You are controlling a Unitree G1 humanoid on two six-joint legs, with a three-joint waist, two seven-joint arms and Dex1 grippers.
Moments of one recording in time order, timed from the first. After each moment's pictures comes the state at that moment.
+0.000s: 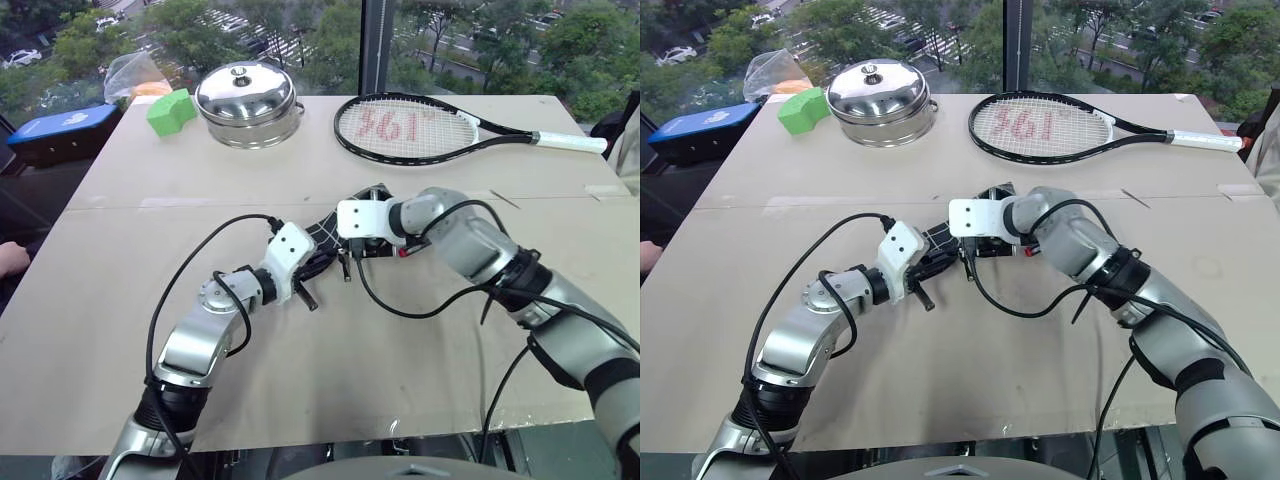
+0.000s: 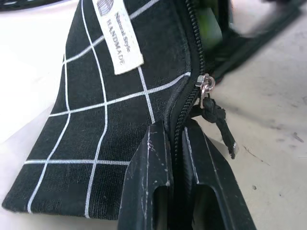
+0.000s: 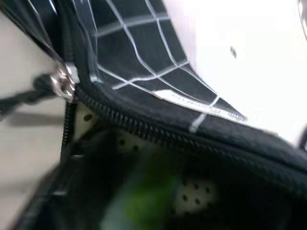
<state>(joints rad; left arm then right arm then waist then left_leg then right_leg) -0.23 0.50 -0.11 -0.30 -0.20 0.54 -0.65 -0.97 -0.43 0.68 0.12 -0.18 0.47 0.90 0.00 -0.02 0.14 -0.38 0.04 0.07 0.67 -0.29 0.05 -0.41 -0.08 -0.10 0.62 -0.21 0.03</state>
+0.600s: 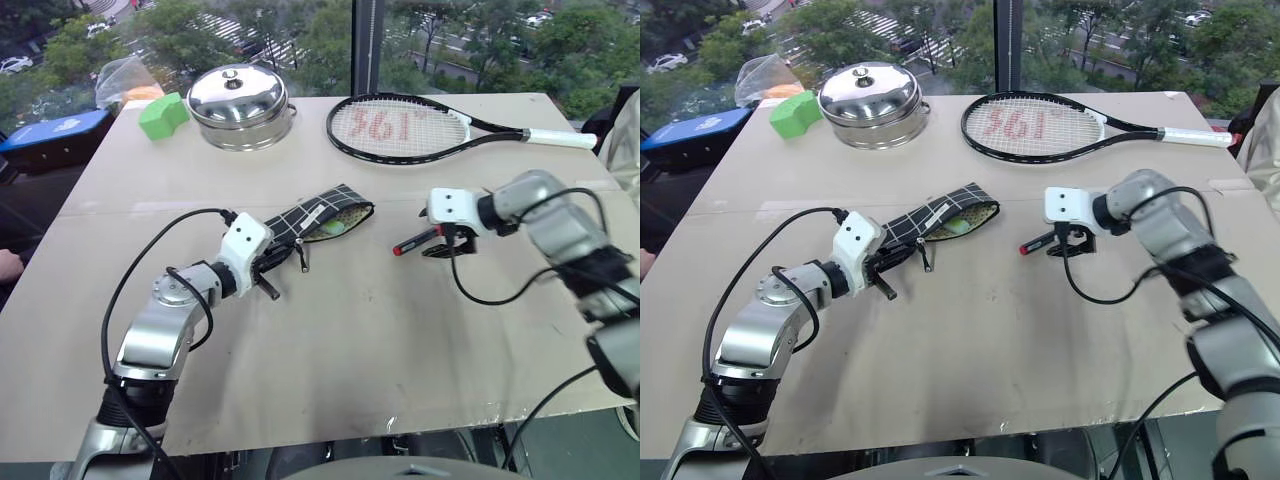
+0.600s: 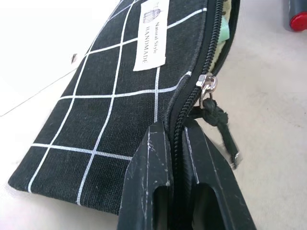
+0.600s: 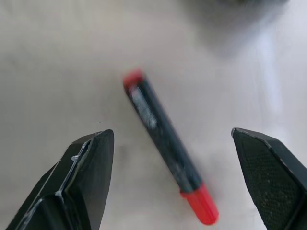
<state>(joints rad) -0.21 0.60 0.03 -0.23 -0.22 0.54 -0.68 -1.00 -0.59 0.52 0.67 -0.16 0.00 1.21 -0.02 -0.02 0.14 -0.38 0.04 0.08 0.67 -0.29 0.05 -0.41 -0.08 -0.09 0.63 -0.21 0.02</state>
